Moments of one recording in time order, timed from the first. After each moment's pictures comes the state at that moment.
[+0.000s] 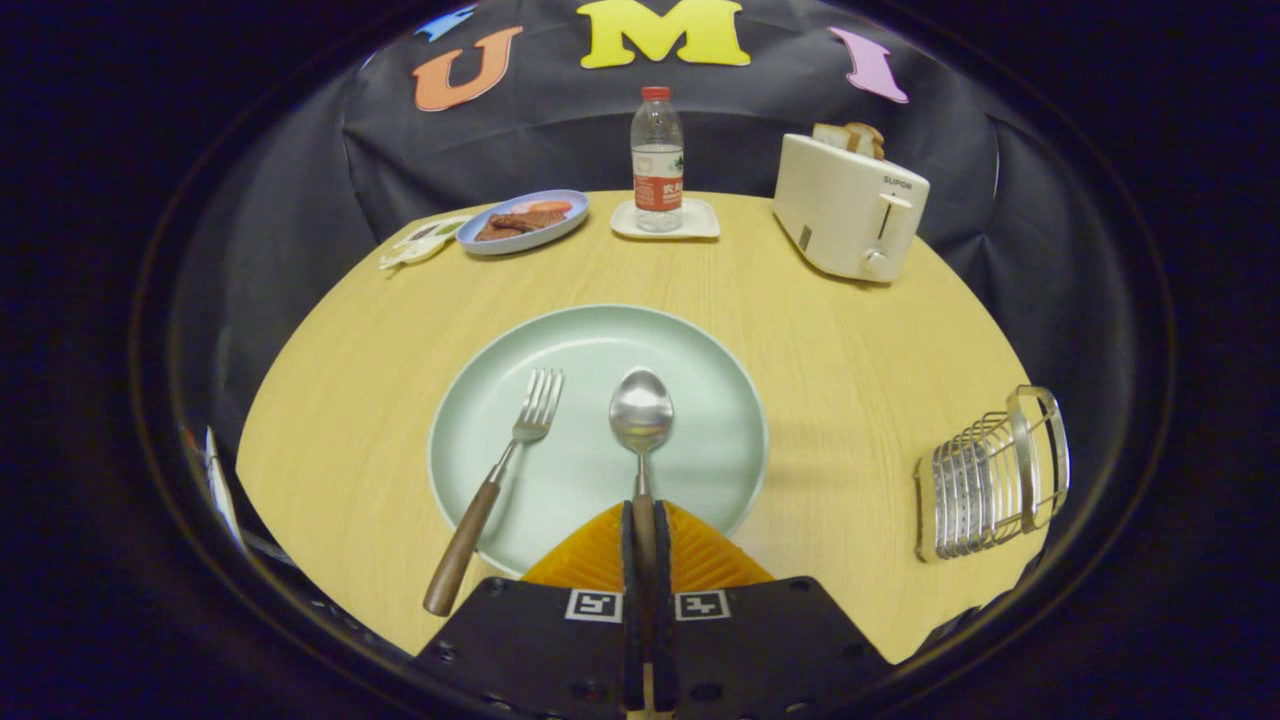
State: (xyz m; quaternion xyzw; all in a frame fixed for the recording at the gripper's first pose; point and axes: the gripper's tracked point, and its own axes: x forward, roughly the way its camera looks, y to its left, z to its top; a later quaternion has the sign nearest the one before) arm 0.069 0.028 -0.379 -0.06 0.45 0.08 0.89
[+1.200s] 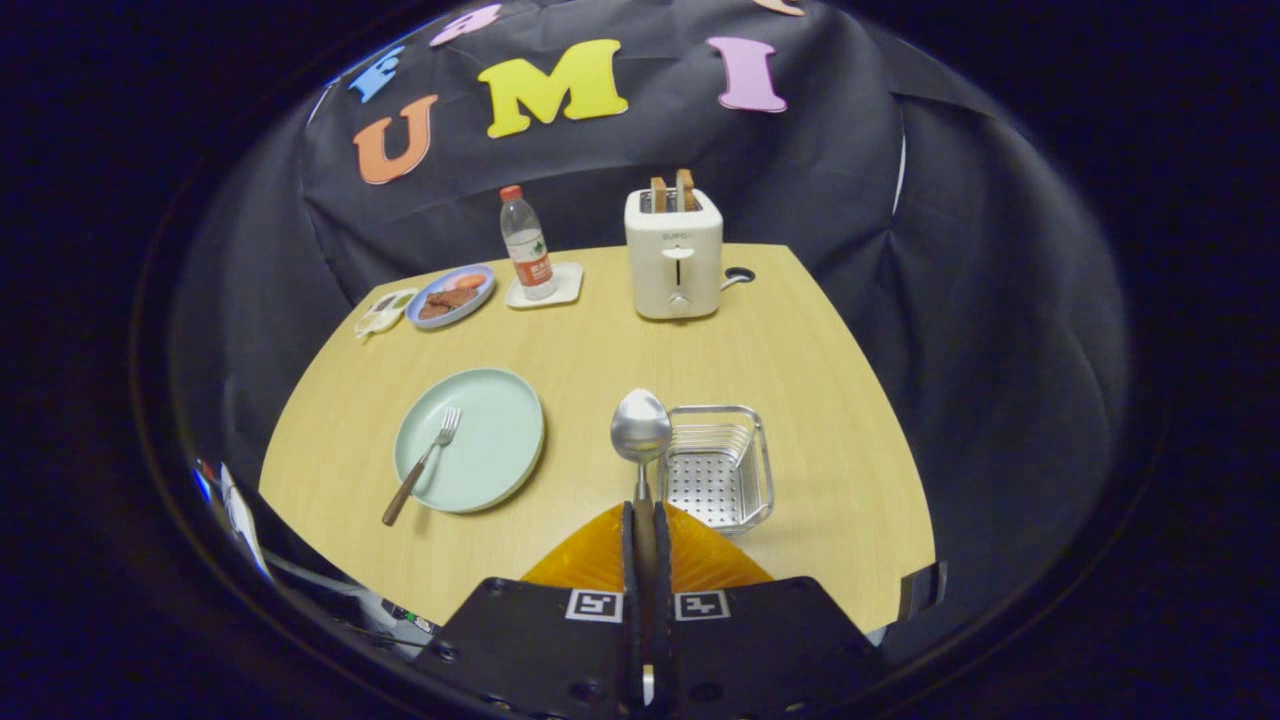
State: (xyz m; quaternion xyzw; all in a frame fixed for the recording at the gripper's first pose) arm 0.025 -0.157 -0.251 -0.02 0.39 0.03 0.92
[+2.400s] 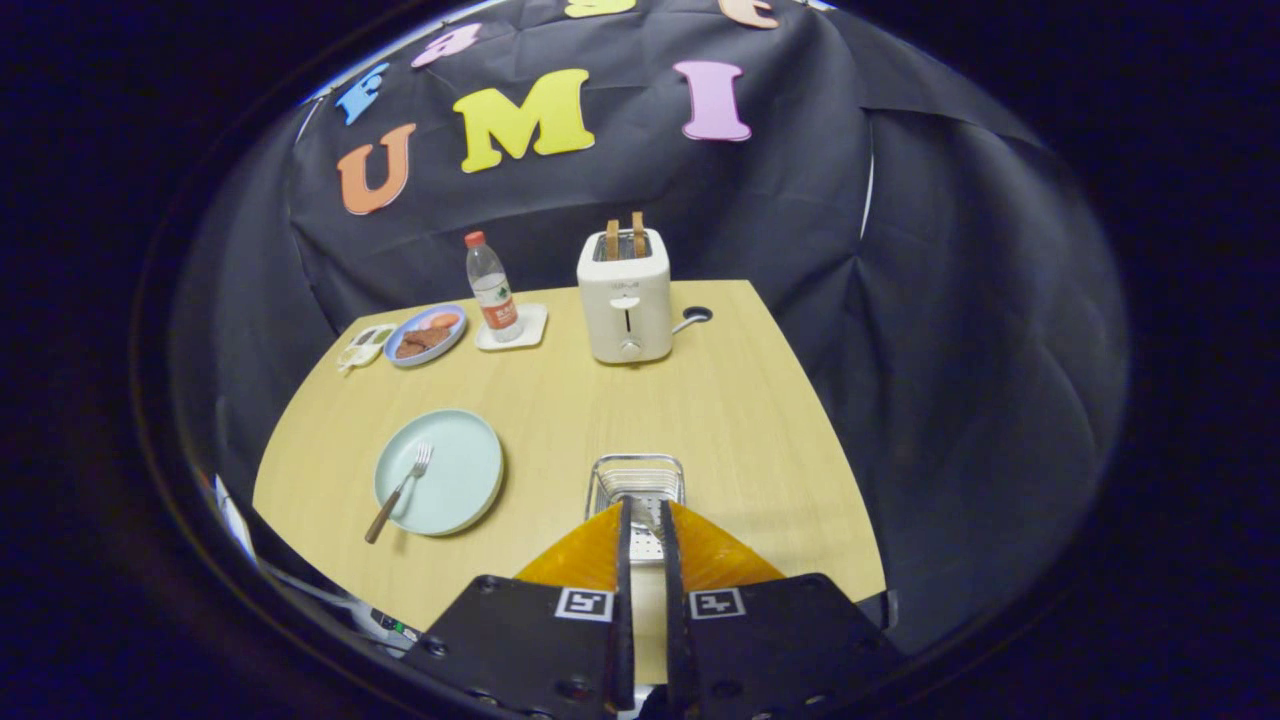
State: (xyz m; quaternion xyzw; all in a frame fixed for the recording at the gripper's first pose) arm 0.042 -0.186 -0.212 -0.03 0.34 0.01 0.94
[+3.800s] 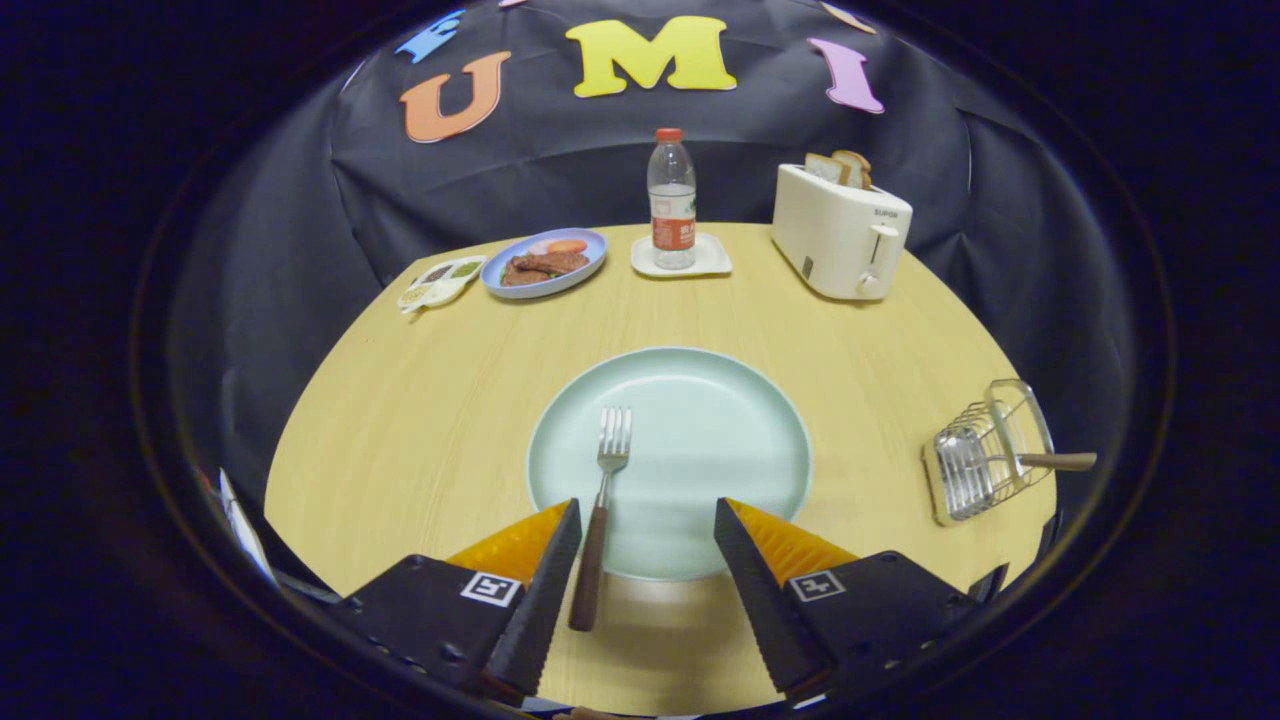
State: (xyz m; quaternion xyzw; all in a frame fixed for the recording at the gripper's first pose) arm 0.053 0.095 -0.358 -0.03 0.41 0.05 0.91
